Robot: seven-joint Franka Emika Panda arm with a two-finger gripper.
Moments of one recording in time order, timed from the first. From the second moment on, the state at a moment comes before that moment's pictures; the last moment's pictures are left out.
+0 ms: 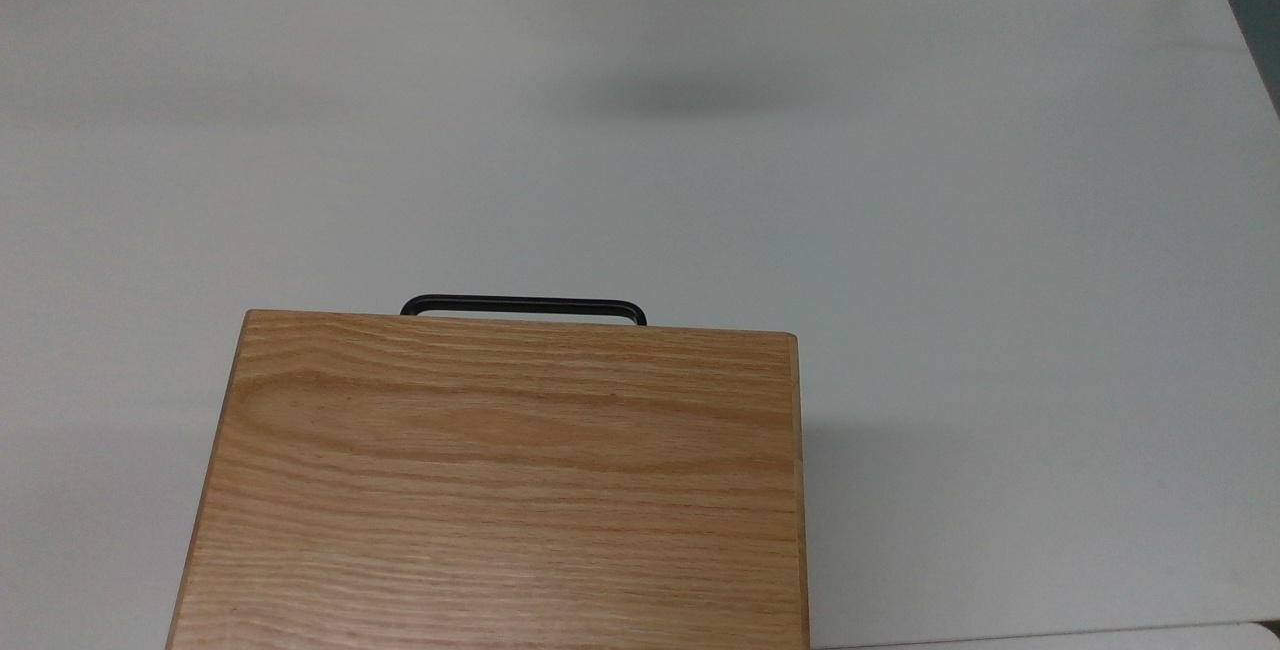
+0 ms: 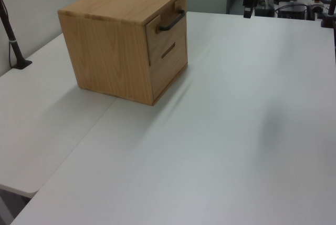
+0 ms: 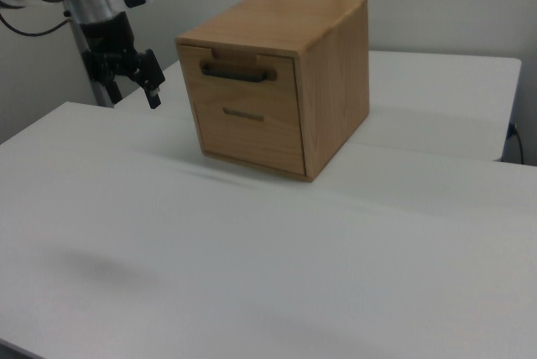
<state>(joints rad) 0.09 -0.06 0.03 -1.65 -0.05 1.66 0.08</state>
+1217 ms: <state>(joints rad) 0.08 -0.02 0.03 -1.64 -0.03 1.71 0.19</state>
